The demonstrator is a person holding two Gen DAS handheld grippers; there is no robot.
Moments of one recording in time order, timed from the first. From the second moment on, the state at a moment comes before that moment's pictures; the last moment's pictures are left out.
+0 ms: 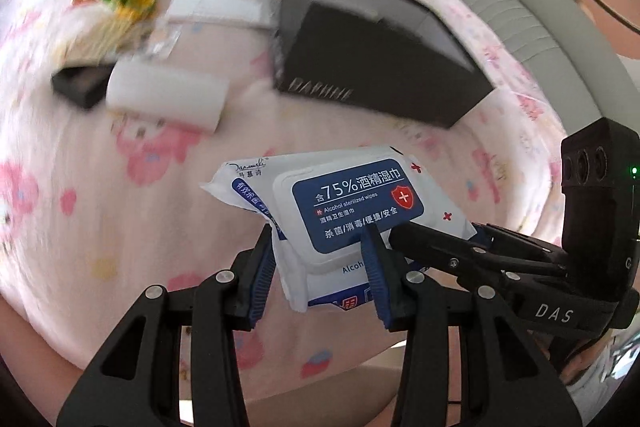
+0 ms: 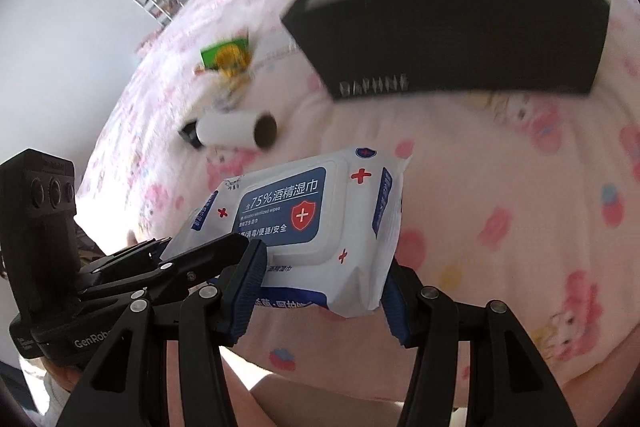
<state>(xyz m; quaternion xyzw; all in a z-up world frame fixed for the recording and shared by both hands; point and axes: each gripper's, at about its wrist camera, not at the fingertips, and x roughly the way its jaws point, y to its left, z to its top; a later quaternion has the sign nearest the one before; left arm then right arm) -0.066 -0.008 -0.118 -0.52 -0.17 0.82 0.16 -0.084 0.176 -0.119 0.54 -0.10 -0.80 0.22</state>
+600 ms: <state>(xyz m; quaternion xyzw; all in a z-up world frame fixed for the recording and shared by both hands) -0.135 0.036 -0.030 -0.44 -0.12 0.86 0.22 -0.130 0.216 -0.031 0.47 -0.08 -0.86 0.20</state>
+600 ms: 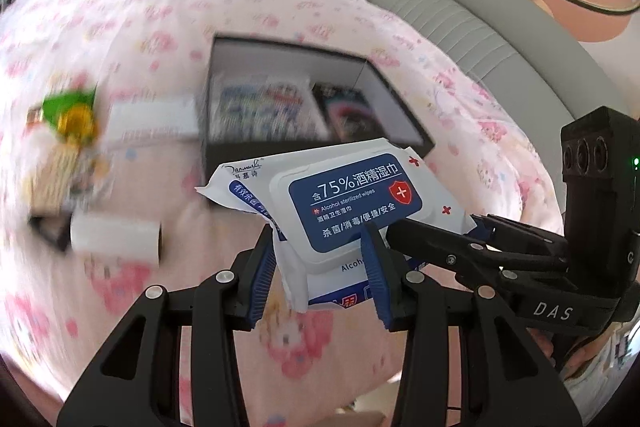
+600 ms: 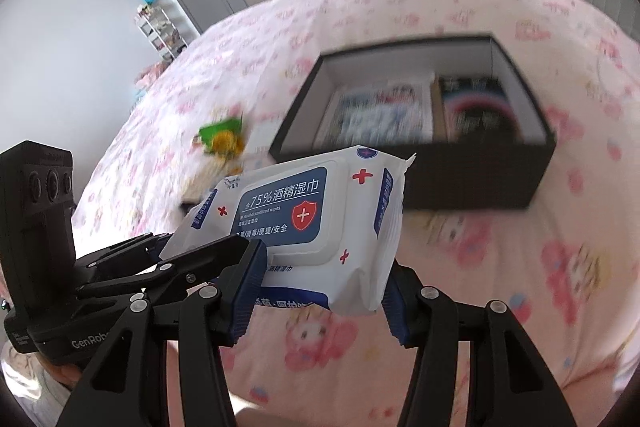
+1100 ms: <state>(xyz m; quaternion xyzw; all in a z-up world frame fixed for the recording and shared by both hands) -0.291 0.053 -0.074 -0.48 -0.13 0.84 0.20 -0.276 0.229 -0.059 0.48 -0.11 -0.85 0.18</state>
